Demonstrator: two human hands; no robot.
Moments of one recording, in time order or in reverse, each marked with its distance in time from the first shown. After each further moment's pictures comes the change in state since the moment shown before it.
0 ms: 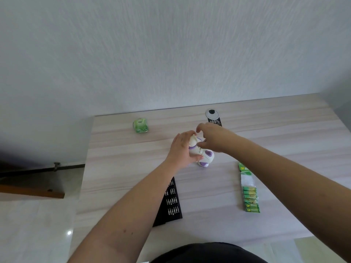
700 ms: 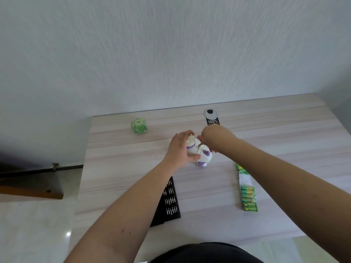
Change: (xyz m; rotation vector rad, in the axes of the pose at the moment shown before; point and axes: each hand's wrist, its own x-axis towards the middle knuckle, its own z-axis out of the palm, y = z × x) left_hand 0.000 0.000 0.001 0.011 0.054 0.034; right_hand 0.002 0.000 0.000 -0.012 -0.017 0.136
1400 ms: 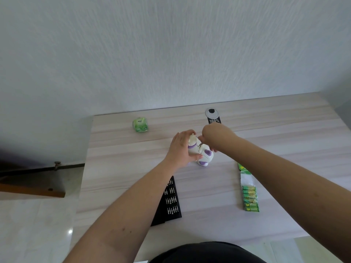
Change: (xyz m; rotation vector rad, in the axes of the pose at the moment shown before) left_hand 0.001 0.000 0.000 -0.009 -0.029 -0.019; right_hand 0.007 -0.008 0.000 -0.126 -0.033 0.014
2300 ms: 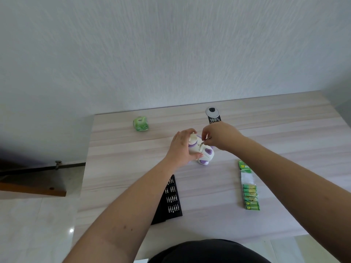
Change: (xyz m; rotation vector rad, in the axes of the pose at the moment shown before) left_hand 0.001 0.000 -0.002 -0.007 -0.030 -0.015; right_hand -0.007 0.025 0.005 0.148 0.109 -0.149
